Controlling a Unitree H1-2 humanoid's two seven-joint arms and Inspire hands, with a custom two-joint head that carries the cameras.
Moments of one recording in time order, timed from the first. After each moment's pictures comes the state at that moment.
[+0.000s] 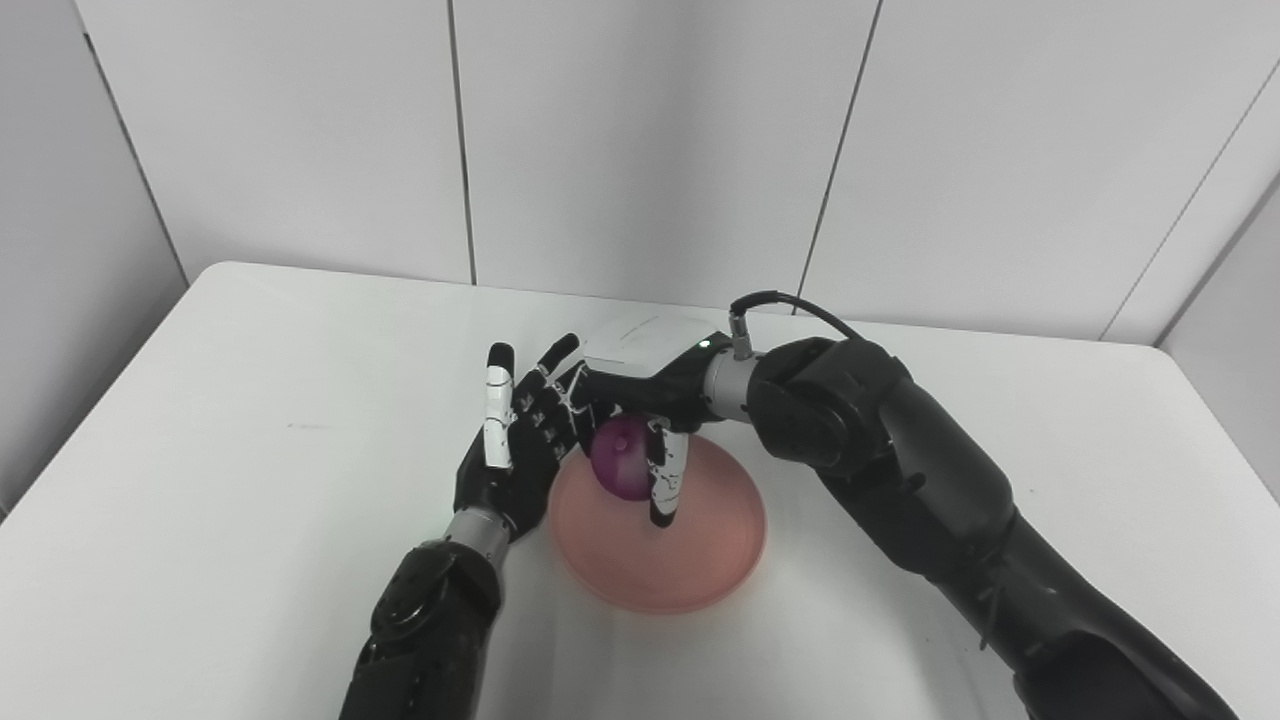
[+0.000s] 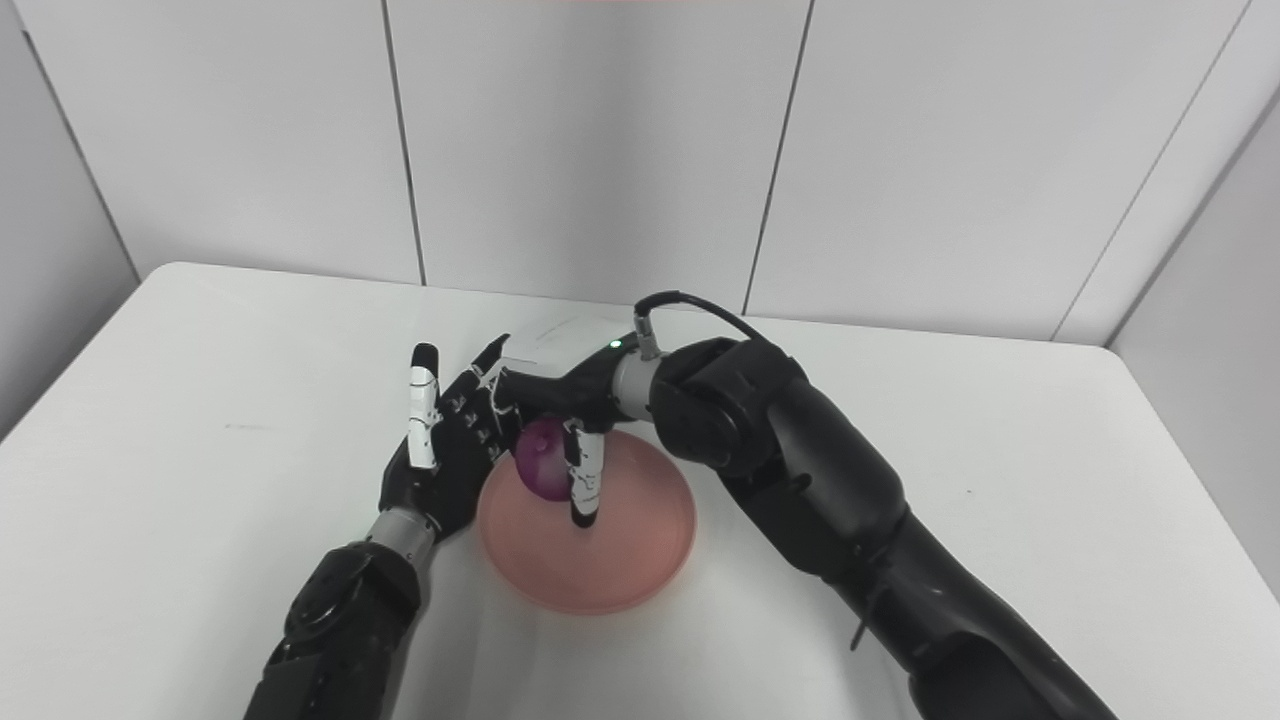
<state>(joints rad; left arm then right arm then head) -0.33 -0.11 0.10 0.34 -0.41 0.12 -0.21 -0.88 -0.28 0.62 0.03 -0.82 0.07 0.88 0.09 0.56</state>
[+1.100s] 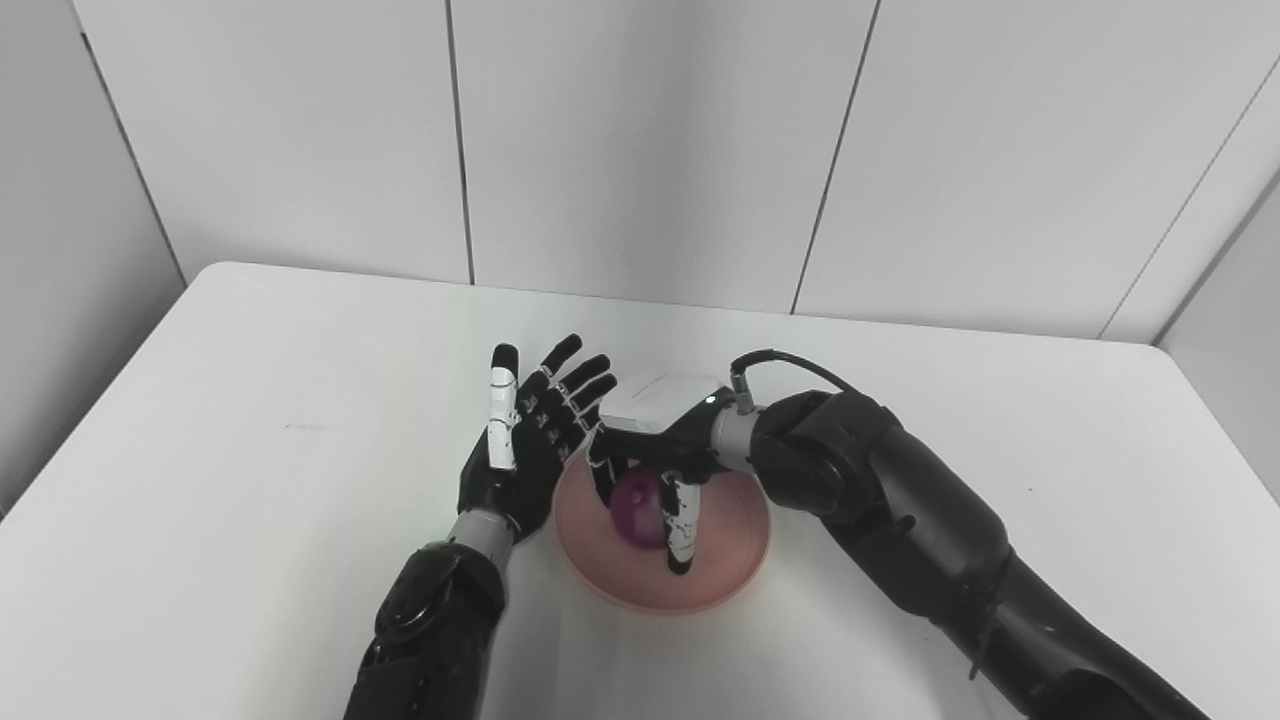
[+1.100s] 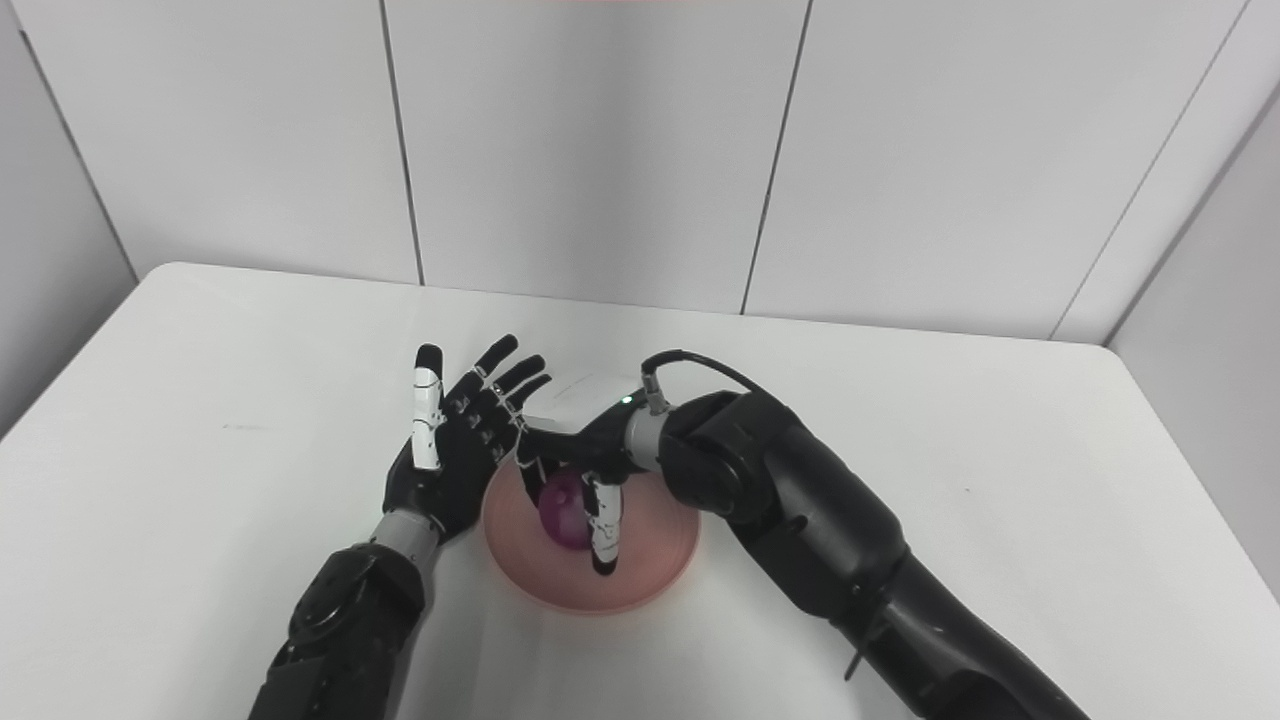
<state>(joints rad) -0.32 -0.11 0.10 0.33 -0.41 0.12 -0.20 -0.82 -0.29 0.66 0.08 -0.84 0.00 0.82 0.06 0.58</state>
